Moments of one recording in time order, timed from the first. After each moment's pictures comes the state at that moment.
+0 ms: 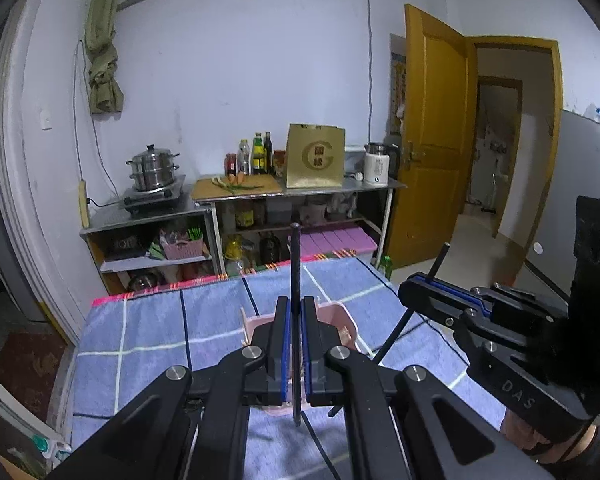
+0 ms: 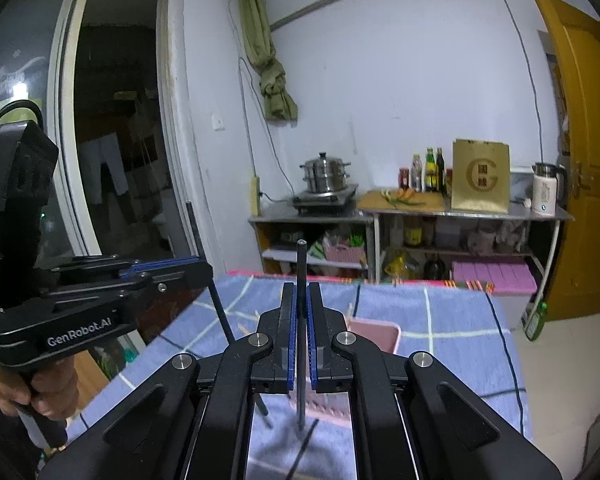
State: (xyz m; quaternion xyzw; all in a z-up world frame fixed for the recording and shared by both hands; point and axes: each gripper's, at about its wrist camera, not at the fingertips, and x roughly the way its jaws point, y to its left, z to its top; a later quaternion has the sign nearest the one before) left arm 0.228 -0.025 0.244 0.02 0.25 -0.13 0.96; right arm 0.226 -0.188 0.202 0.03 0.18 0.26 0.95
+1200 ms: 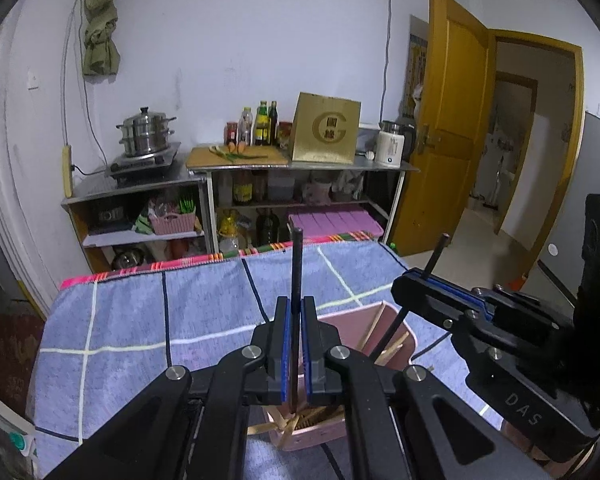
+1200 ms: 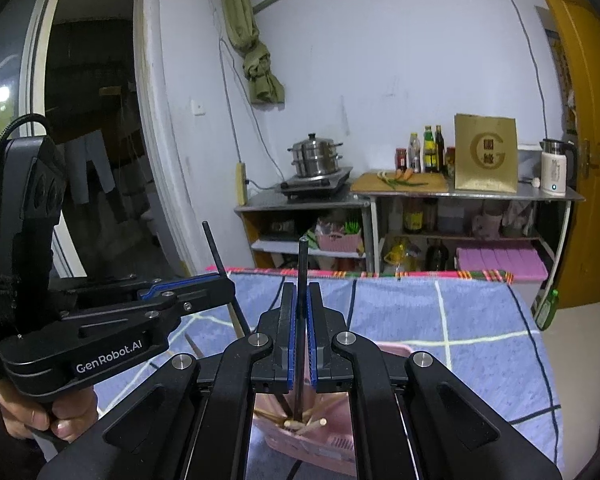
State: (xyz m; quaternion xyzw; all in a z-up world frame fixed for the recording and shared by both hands) left arm 0.342 -0.009 0.155 -0.01 0.30 -0.14 0.94; right arm 0.311 -0.170 0.138 0.05 0.22 0.25 0.94
